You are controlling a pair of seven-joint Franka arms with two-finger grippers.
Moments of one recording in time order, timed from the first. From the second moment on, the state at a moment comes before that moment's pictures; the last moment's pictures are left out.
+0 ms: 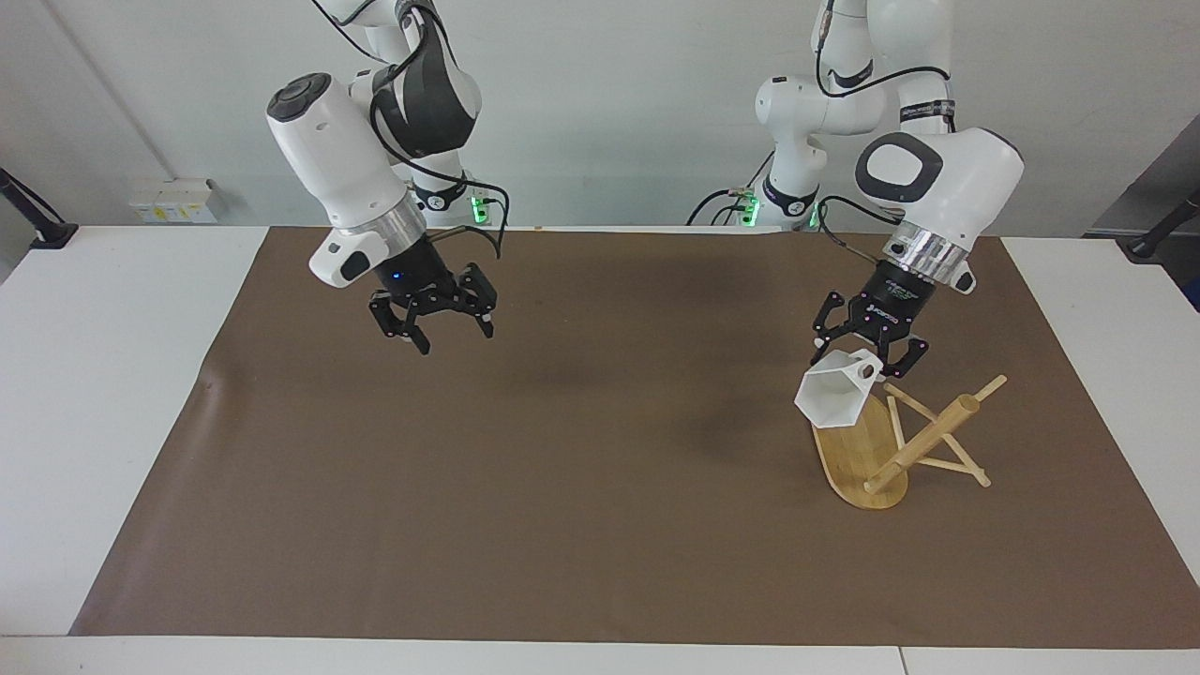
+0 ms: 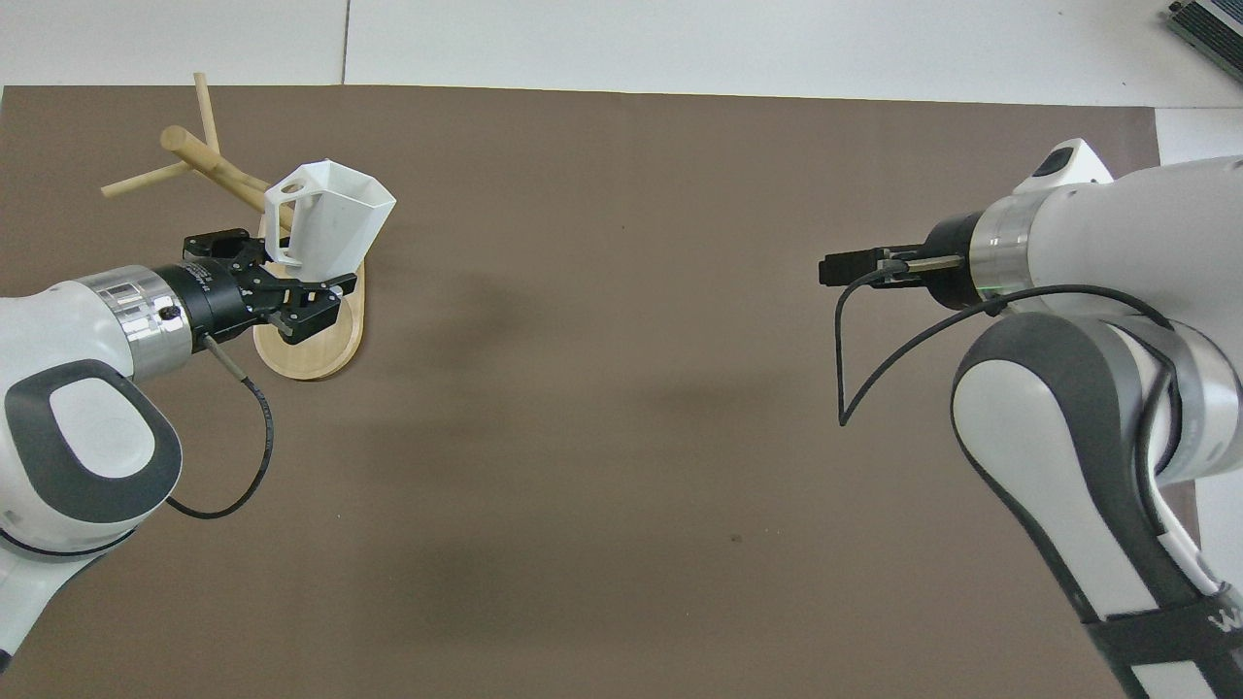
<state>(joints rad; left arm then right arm) -0.16 -0.05 -0.02 -2.20 -0.83 2.62 -2.05 -0.06 0.05 0.21 -1.85 0.26 2.13 -0.04</state>
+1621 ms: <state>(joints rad) -0.16 -0.01 -0.01 -2.20 -0.83 2.76 -2.21 -0.07 0.02 0.01 -1.78 0.08 1.79 -0.22</state>
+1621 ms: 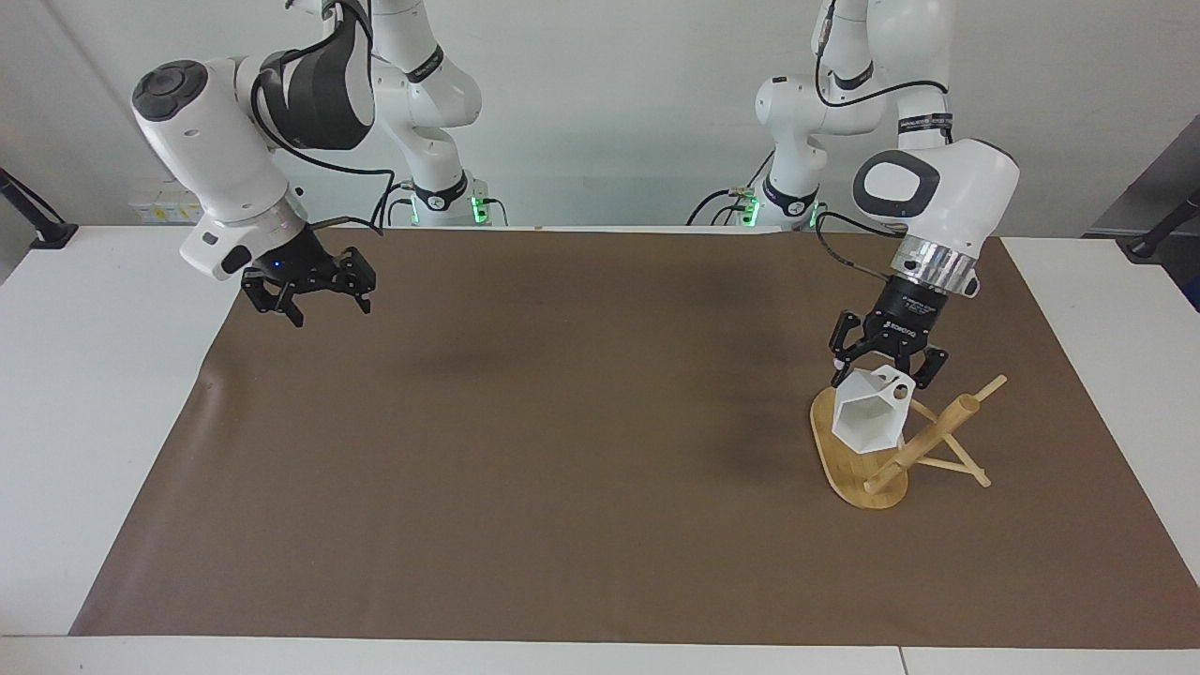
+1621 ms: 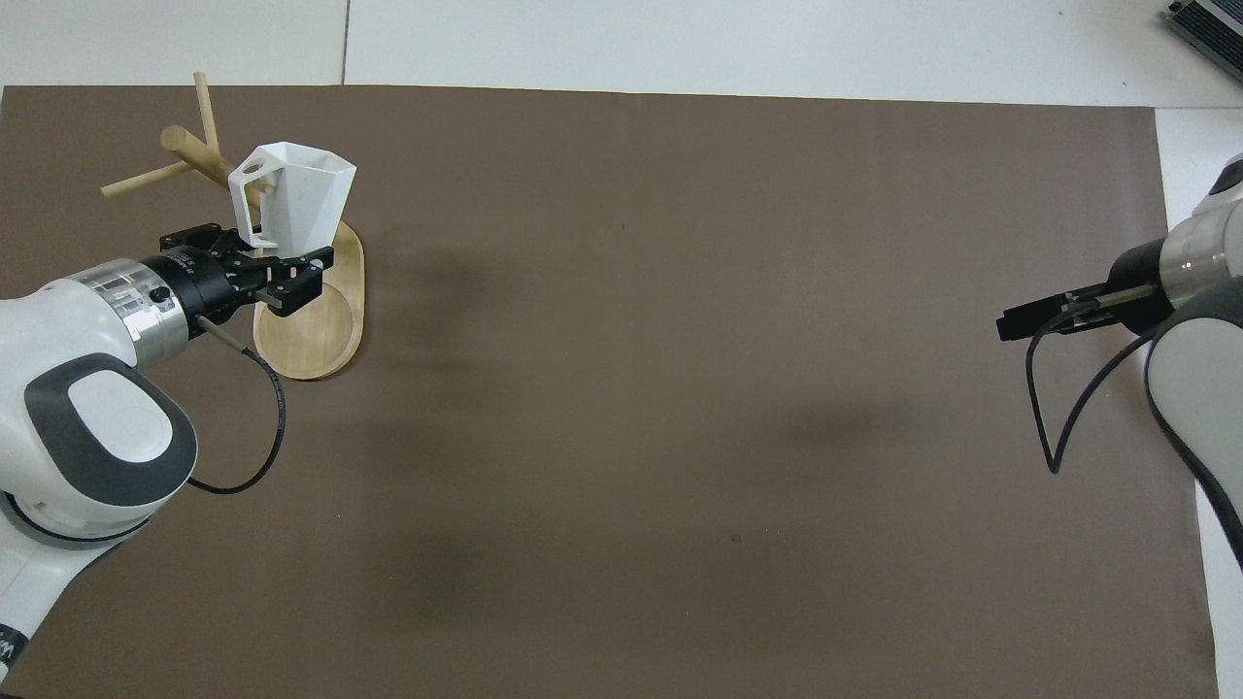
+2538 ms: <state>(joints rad) -0.16 0.01 -0.01 -2.20 -0.83 2.80 -2.25 -0.07 0.02 0.00 -1.55 0.01 1.61 -0.07</state>
